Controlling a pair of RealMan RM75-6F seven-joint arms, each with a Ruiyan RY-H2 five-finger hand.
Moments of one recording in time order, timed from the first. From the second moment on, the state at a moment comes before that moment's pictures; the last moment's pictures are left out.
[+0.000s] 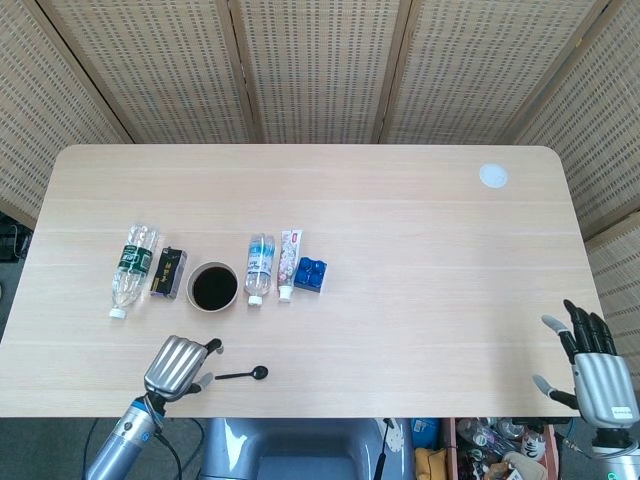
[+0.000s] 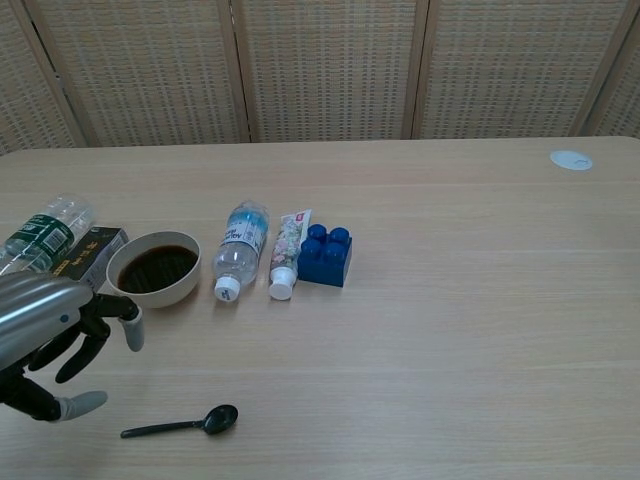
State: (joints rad) left arm -0.26 -1.54 0.00 -1.69 1.48 1.12 0.59; right arm 0.00 -1.19 0.02 -1.54 -1.56 1.57 0.03
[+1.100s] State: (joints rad) left arm -0.28 -1.76 0.03 -1.47 1.37 1.12 0.62; right arm -0.02 -1.18 0.03 -1.53 -1.54 1.57 0.04
